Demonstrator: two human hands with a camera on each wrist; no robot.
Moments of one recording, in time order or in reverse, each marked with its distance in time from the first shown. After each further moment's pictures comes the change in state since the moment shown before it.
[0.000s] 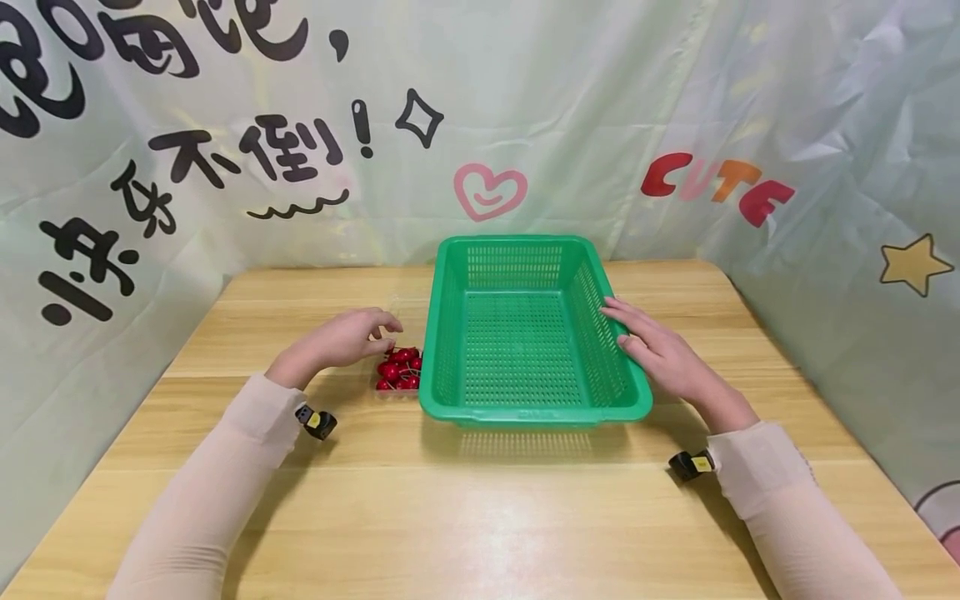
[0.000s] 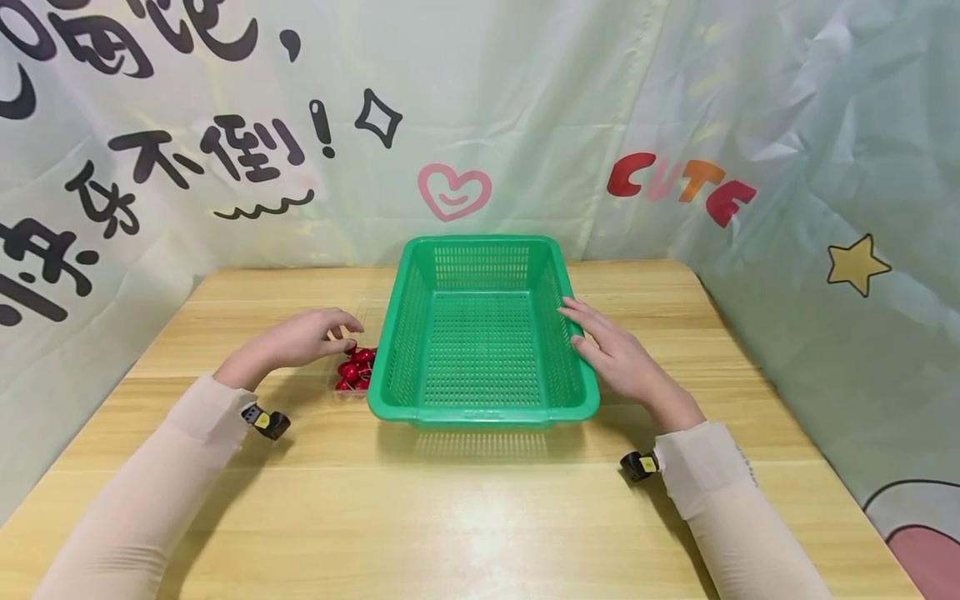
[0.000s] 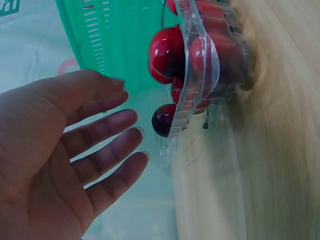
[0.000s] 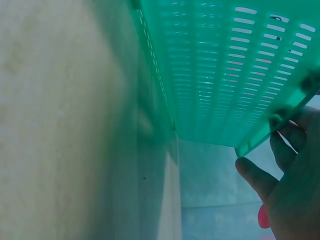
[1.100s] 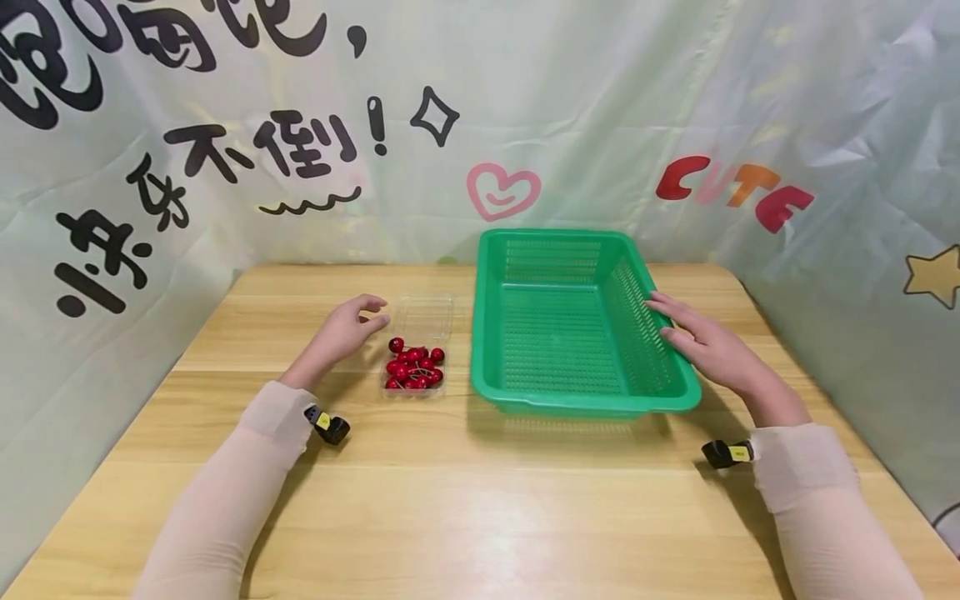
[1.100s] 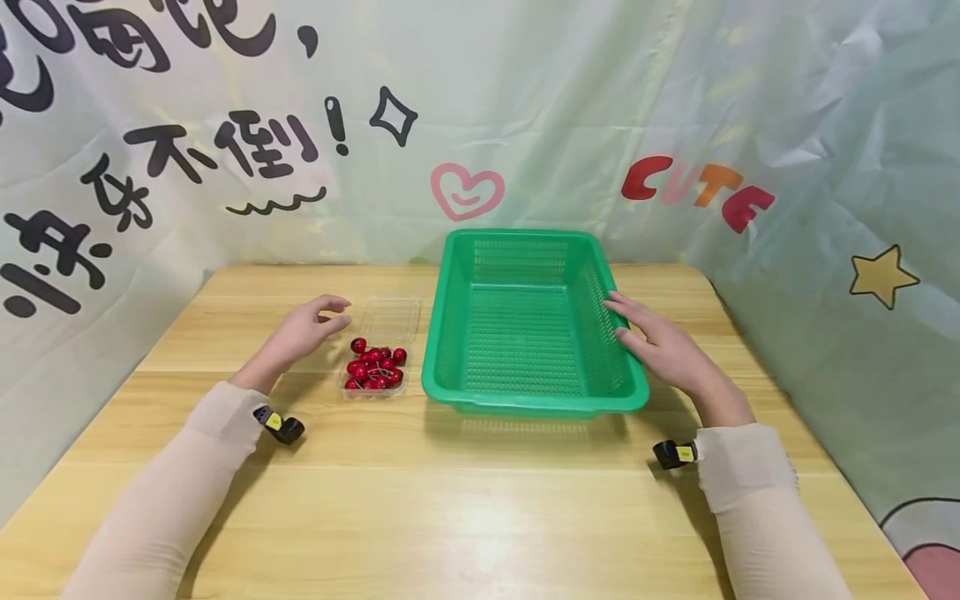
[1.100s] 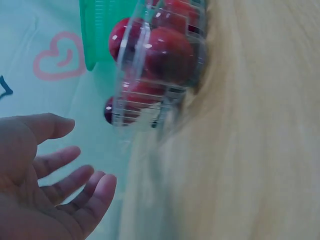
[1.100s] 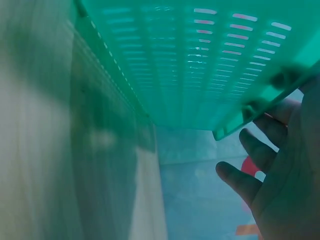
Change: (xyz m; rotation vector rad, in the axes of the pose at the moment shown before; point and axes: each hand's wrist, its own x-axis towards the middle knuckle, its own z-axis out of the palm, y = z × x) left_hand -0.001 -0.034 0.015 -0.411 0.266 -0.352; right_hand -0.001 0.022 -0.039 0.013 -0.068 0.082
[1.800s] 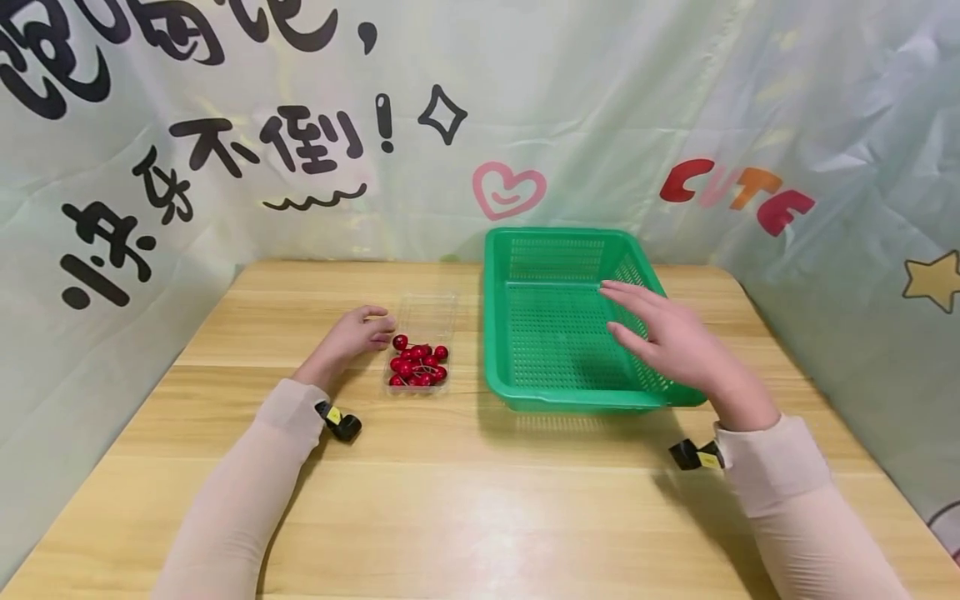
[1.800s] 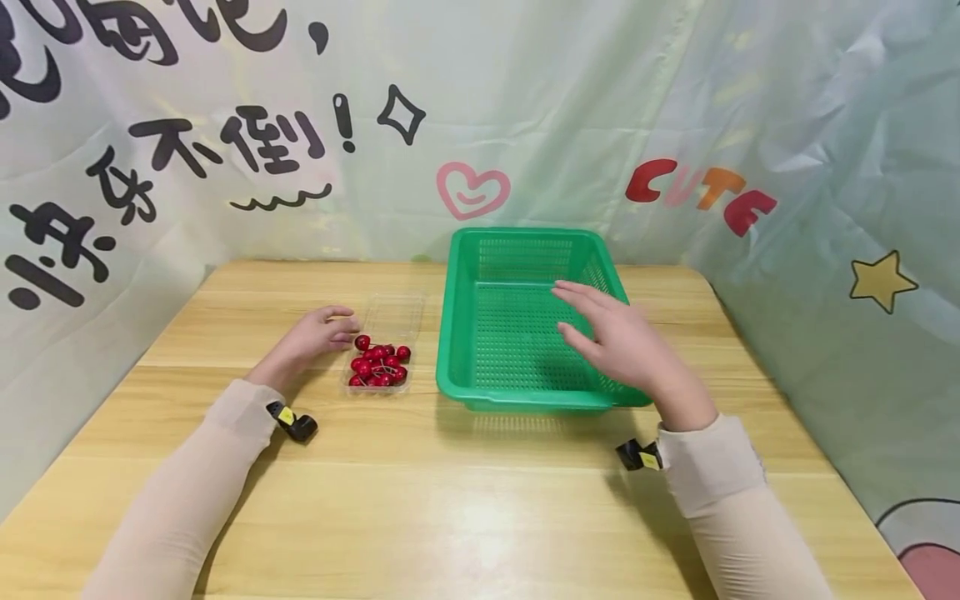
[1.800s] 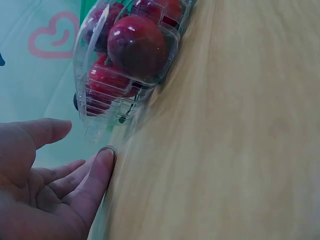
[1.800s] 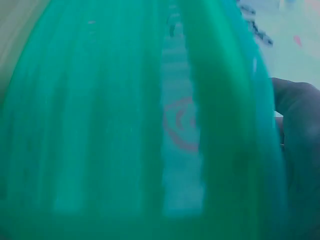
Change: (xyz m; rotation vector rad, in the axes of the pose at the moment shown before) left_hand 0.012 -0.028 0.018 -0.528 -0.070 -0.189; right_hand 0.023 -0.102 0.012 -0.307 0.062 -0.161
